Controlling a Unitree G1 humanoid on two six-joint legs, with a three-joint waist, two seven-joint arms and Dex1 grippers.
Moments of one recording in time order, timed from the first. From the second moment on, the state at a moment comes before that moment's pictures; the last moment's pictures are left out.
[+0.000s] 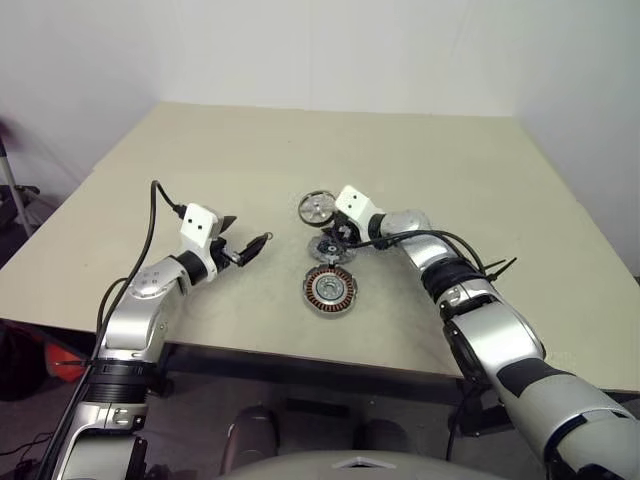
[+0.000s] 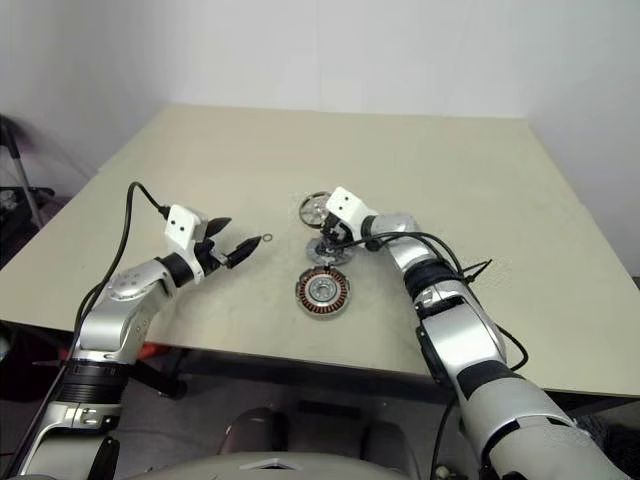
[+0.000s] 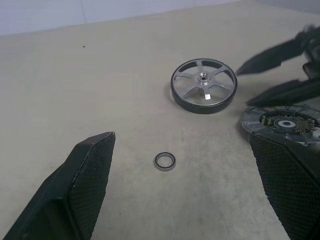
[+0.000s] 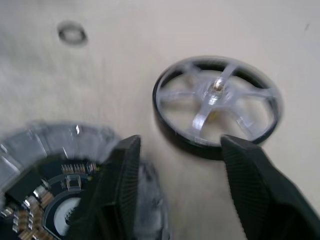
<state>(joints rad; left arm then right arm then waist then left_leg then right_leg) -0.27 0.42 0.06 0.02 -0.31 0.32 -0.60 -0.92 -0.24 0.24 0.93 -0.14 -0.06 0.73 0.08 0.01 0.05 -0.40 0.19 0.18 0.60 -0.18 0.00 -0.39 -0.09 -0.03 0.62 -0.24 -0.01</state>
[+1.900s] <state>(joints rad) -0.28 0.37 0.03 0.10 -0.28 0.29 -0.60 -0.70 -0.70 0.57 0.15 -0.28 -0.29 1.33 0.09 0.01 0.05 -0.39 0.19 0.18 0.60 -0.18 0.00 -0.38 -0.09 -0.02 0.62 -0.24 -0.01</state>
